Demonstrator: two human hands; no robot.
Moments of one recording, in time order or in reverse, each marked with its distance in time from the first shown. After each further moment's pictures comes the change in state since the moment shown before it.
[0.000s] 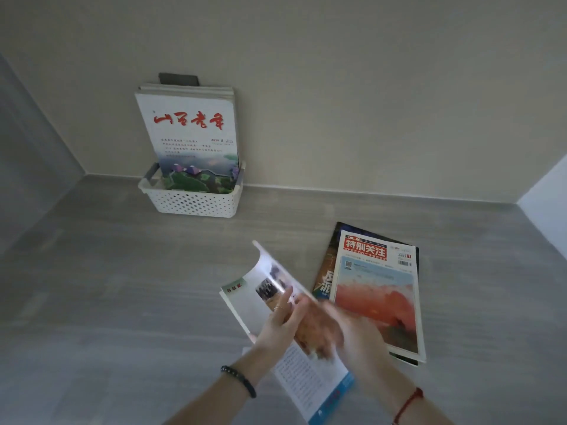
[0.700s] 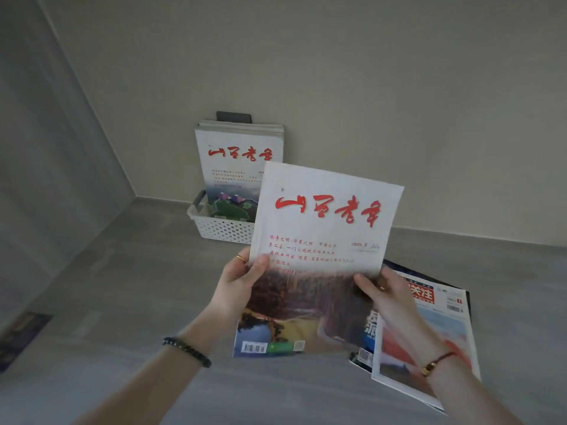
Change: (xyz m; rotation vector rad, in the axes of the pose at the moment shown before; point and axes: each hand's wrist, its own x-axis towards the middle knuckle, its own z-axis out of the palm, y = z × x) left_hand -0.029 0.111 -0.138 -0.331 0.199 0.371; right_hand 0.092 -0.047 -0.051 0.935 0.194 0.224
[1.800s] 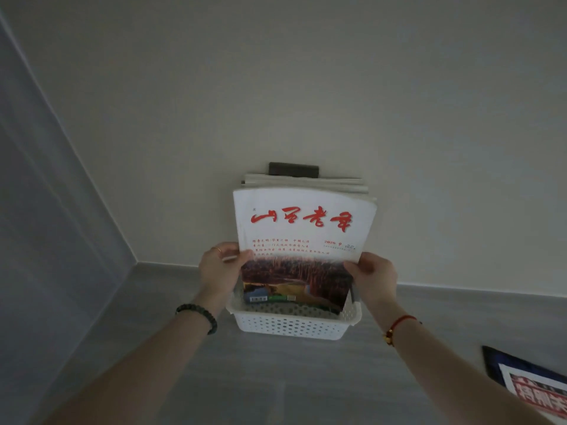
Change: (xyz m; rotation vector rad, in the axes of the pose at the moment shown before) left_hand 0.290 0.053 -0.181 0.304 0.327 0.073; right_hand 0.238 -0.056 0.209 -0.272 0.338 -0.097
